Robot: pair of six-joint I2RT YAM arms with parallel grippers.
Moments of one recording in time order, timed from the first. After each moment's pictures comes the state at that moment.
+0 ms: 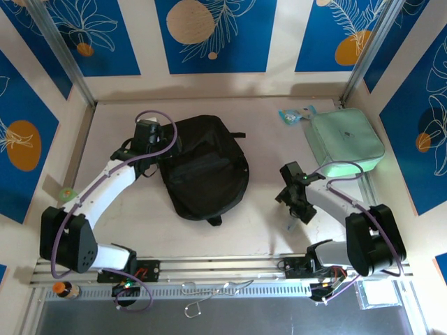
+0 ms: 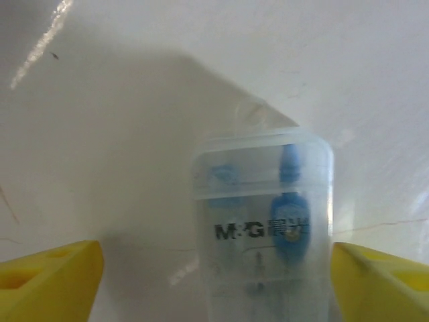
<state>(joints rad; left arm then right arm) -0.33 1.37 1.05 -0.43 -0.17 -0.44 0.33 1.31 0.64 -0.80 0.13 1.09</state>
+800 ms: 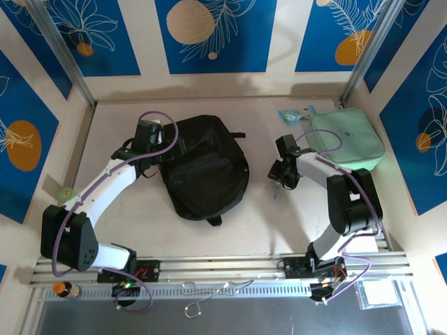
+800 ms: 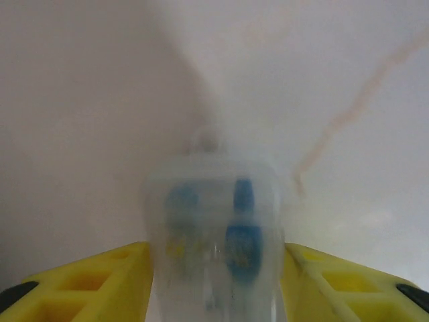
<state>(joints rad) -0.33 1.38 1.05 -0.45 -0.08 -0.44 0.25 1.64 0.96 -0.59 0.00 0.68</state>
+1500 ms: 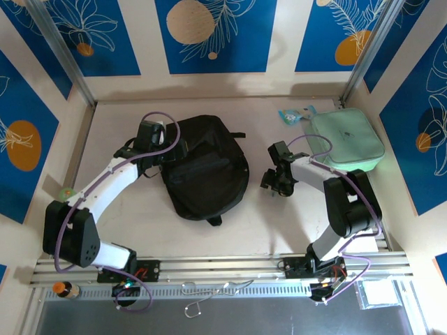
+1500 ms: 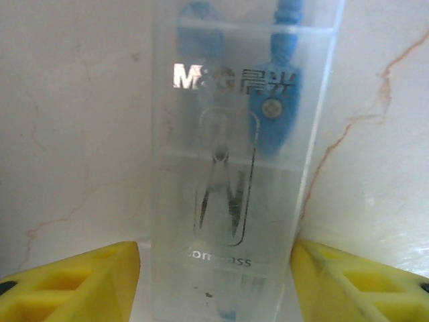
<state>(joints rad) -0.33 1.41 1.06 -0.45 -0.02 -0.44 0.34 1.62 0.90 -0.64 -0.02 0.67</state>
